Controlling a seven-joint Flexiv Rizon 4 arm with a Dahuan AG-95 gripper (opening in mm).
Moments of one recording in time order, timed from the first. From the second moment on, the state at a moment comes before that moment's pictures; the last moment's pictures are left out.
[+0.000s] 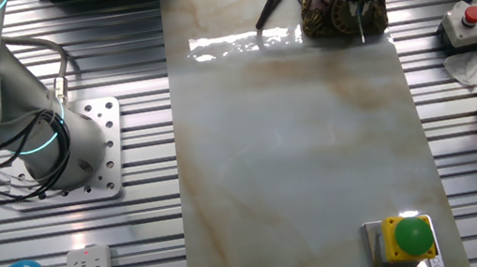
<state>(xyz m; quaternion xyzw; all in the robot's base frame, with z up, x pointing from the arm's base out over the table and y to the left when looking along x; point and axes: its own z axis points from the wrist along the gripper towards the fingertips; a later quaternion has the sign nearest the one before) 0.624 0.161 0.120 0.67 -0.73 0.05 0.06</state>
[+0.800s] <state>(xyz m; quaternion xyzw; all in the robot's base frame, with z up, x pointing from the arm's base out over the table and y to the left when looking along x) 0.625 0.163 0.117 0.68 -0.72 0.07 0.09</state>
